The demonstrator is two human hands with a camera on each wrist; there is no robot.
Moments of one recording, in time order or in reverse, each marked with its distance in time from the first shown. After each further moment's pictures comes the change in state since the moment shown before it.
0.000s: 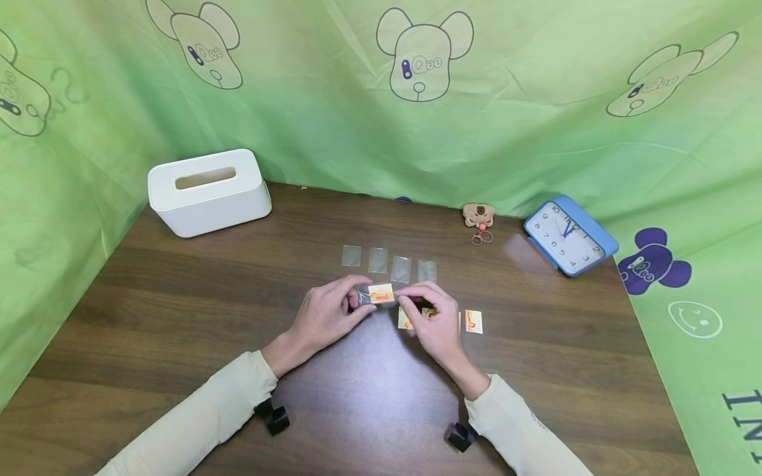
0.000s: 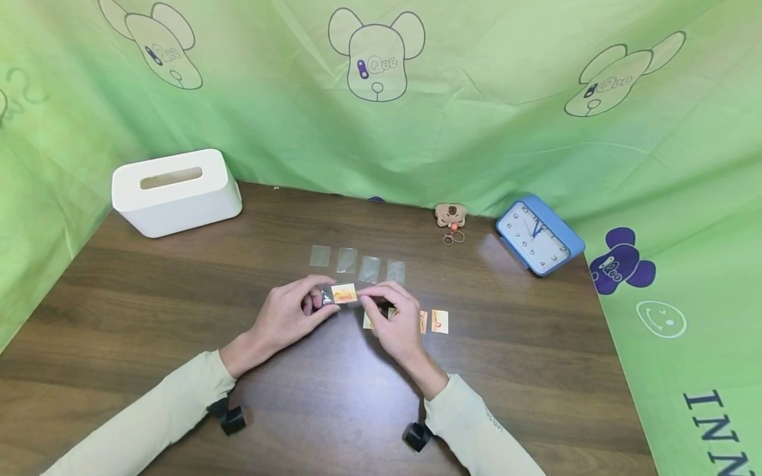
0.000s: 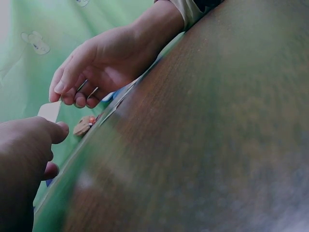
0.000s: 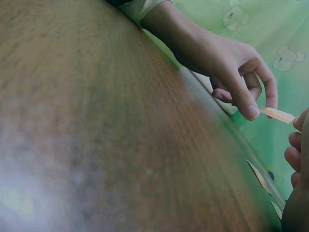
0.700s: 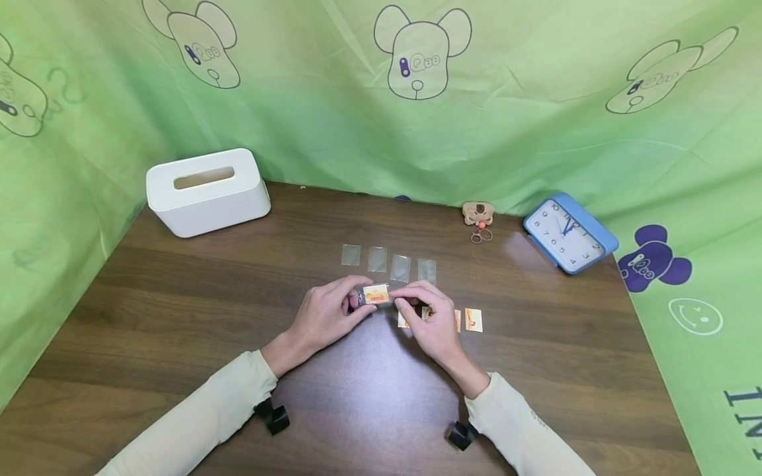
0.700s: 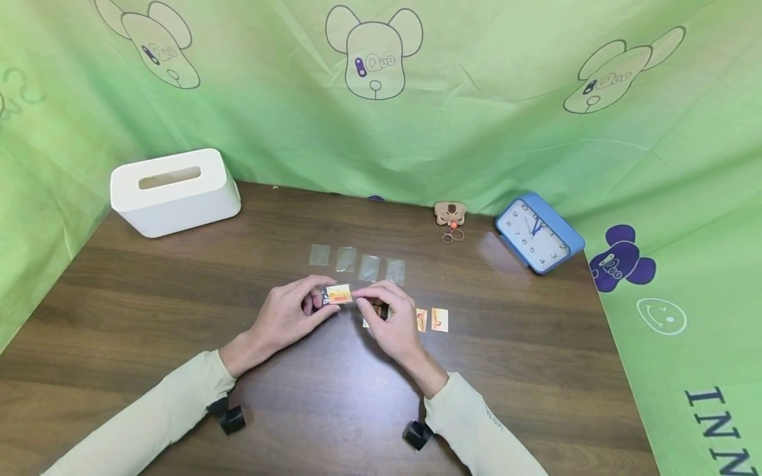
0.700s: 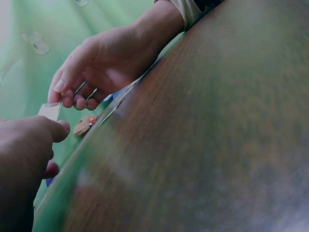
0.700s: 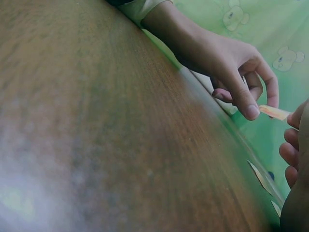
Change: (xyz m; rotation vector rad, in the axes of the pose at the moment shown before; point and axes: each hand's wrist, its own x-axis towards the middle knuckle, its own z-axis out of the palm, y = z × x) left_hand 0.001 0.001 0.000 0.008 -0.005 0.028; right_hand -0.001 0.001 -0.002 -0.015 -0.082 -0.008
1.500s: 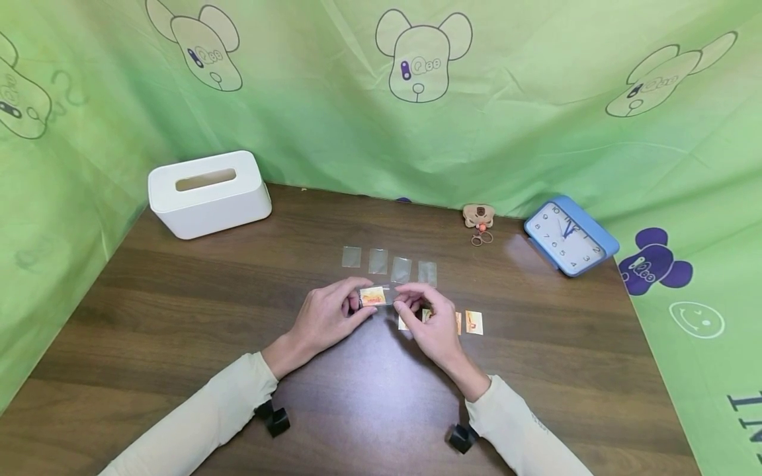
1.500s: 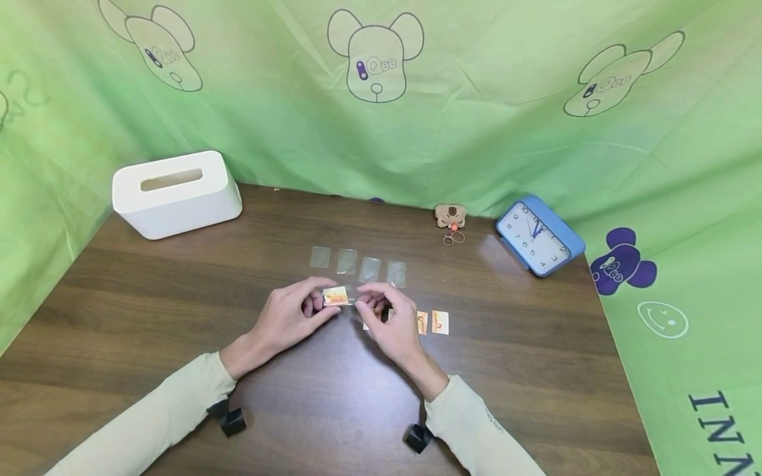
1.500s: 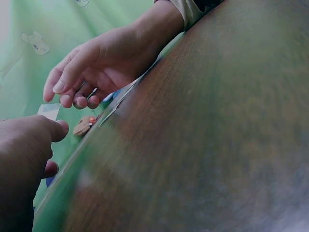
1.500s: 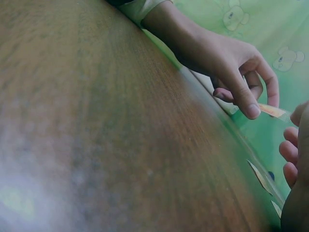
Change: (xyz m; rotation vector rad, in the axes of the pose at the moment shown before) left_hand -0.001 0.000 0.000 -0.017 0.002 -0.008; right_hand 0.001 -0.002 0.002 0.044 0.013 0.010
